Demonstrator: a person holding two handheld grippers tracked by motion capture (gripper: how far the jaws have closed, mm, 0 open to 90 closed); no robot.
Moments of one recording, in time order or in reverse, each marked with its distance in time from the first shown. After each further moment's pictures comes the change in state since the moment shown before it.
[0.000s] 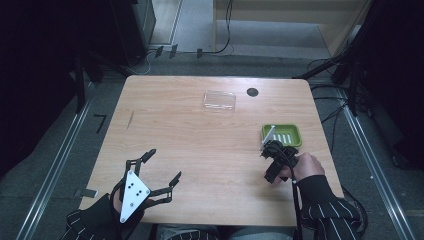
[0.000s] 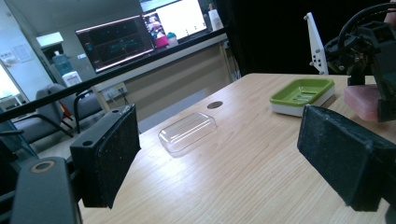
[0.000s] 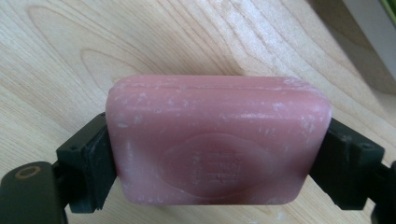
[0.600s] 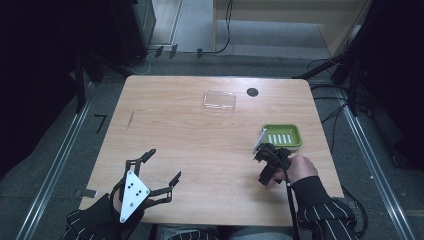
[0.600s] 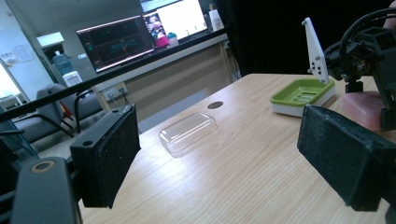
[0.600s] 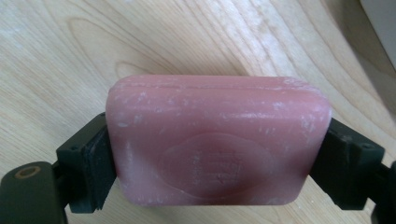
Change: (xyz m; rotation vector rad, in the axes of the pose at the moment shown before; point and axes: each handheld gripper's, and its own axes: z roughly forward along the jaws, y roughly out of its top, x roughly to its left) left arm 0.000 0.000 0.000 -0.003 0.002 -0.004; right arm 0.017 0.008 0.001 -0.002 -0.009 -0.049
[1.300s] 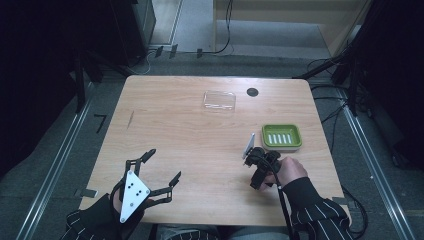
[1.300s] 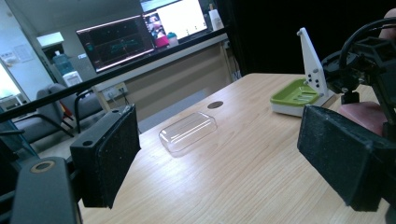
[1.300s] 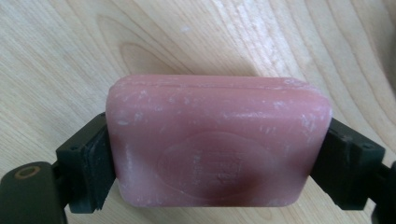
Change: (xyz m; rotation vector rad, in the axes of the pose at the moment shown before) left arm 0.000 0.000 0.000 0.002 0.000 0.003; right arm 0.025 0.015 0.005 0.000 0.002 -0.083
